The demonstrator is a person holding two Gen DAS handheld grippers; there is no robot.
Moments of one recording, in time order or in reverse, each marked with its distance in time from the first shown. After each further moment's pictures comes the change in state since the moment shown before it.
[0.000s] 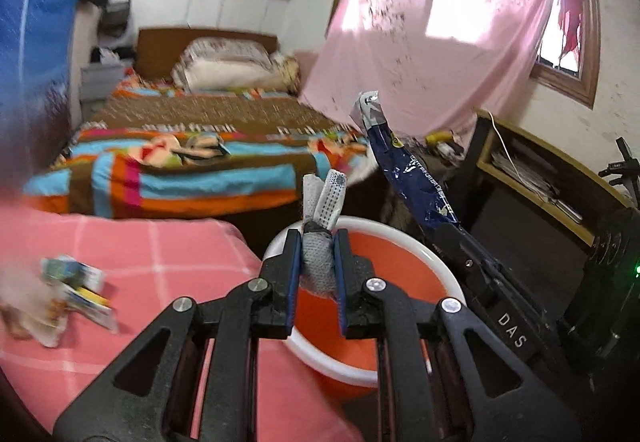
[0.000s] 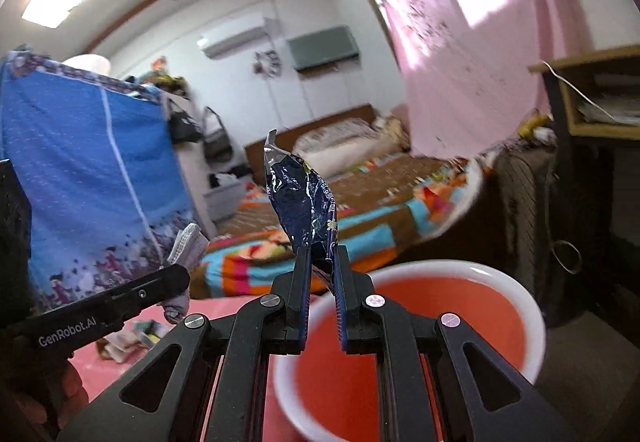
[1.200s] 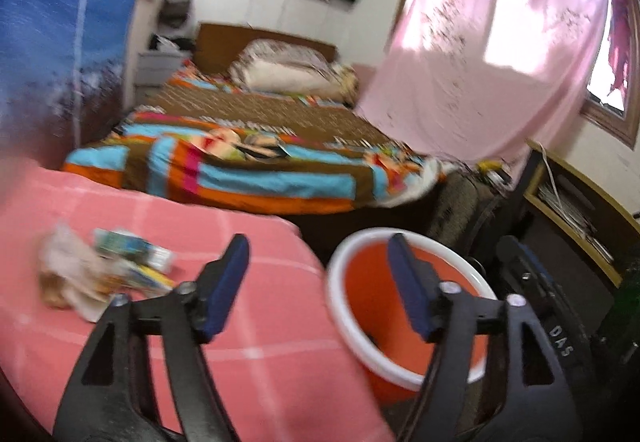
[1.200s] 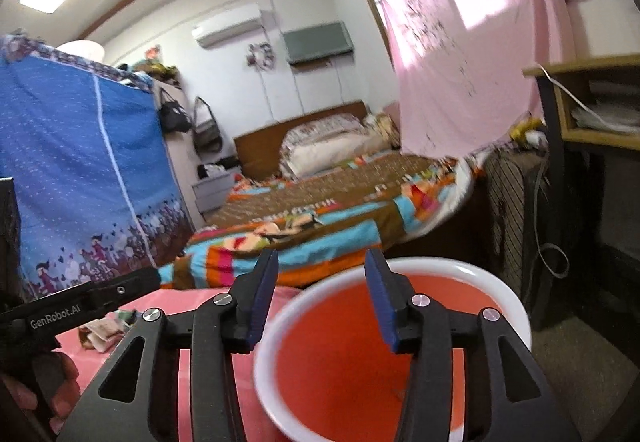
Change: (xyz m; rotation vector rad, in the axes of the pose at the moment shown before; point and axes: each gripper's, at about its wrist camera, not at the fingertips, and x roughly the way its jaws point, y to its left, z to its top) left arm -0.030 0.047 -0.012 -0.125 -0.094 0.209; right arm -0.002 0.012 0.008 -0.047 -0.009 -0.023
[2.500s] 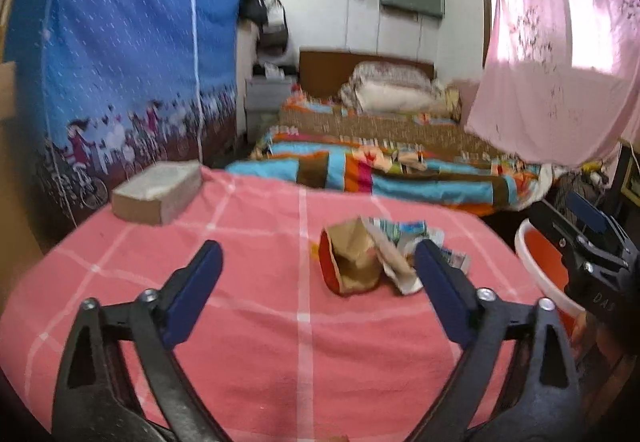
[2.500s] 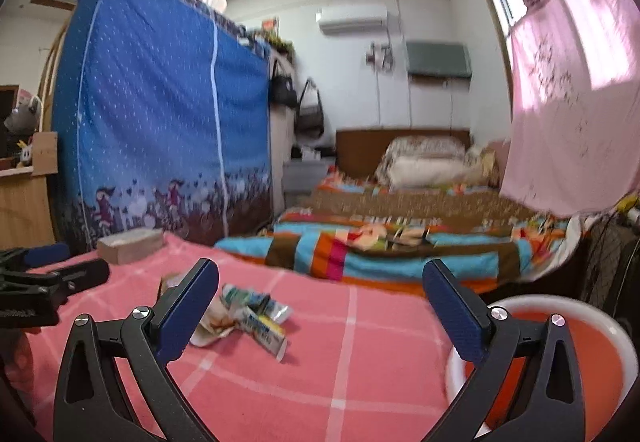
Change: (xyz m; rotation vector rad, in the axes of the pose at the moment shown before) left arm -0.070 0.153 -0.029 0.031 -0.023 0.361; right arm 0.042 0.156 -0.045 -0.283 0.031 0.286
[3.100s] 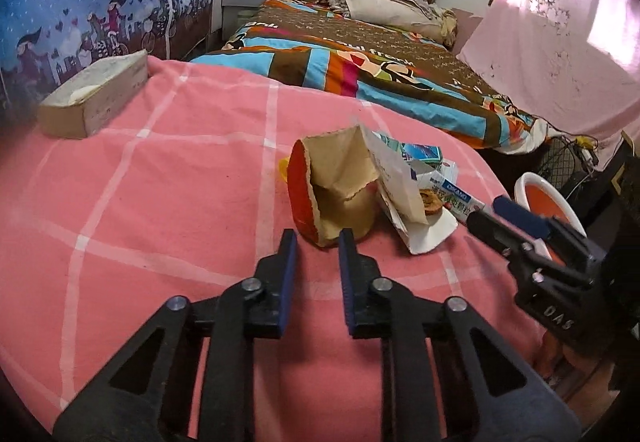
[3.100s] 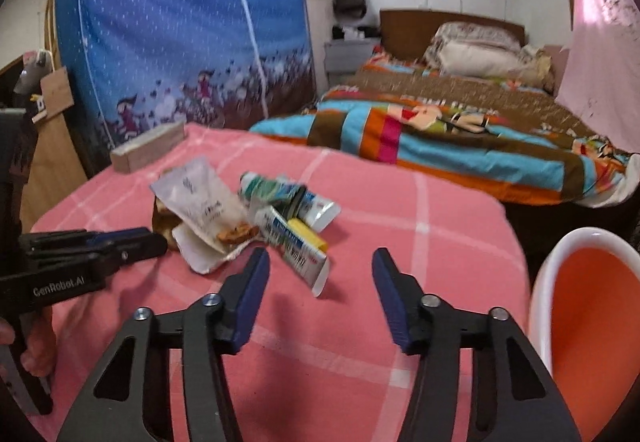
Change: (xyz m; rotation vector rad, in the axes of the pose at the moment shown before) left arm 0.059 -0.003 -0.012 -0.098 0.348 -0.116; right arm 0.074 0.012 -0.034 0.001 0.460 0.176
